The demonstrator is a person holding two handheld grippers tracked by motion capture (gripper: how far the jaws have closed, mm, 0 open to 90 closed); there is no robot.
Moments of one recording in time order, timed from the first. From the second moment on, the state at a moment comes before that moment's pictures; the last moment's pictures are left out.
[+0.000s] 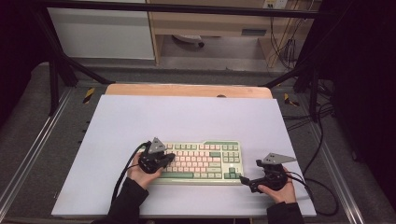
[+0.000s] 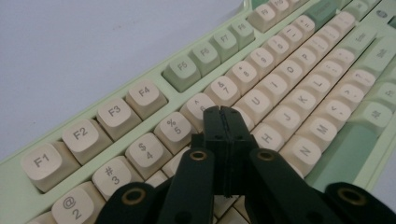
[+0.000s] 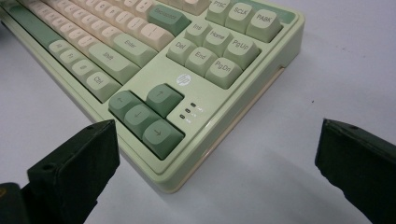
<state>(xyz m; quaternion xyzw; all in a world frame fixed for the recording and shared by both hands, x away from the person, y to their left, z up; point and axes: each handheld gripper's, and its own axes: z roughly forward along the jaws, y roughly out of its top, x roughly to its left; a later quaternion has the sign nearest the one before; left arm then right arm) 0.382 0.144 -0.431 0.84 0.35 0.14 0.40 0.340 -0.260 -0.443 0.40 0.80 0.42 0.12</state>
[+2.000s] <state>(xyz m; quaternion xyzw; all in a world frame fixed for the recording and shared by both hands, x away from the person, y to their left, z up) 0.357 0.211 -0.417 0.82 0.37 0.15 0.41 0.340 -0.259 -0.443 0.40 0.80 0.42 0.11</state>
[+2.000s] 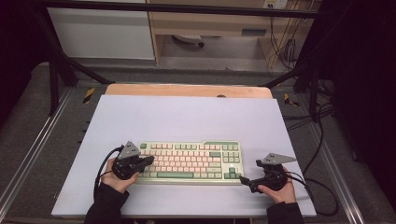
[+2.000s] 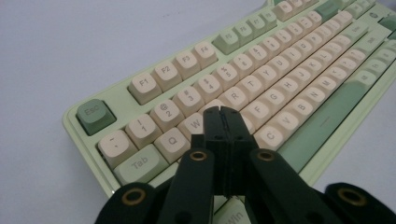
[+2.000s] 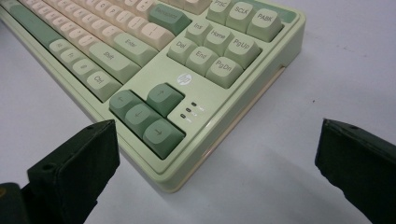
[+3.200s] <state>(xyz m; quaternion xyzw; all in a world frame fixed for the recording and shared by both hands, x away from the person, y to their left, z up) 0.354 0.219 -0.421 0.82 0.37 0.15 0.41 0.338 -0.245 -0.432 0.39 0.80 0.43 0.12</state>
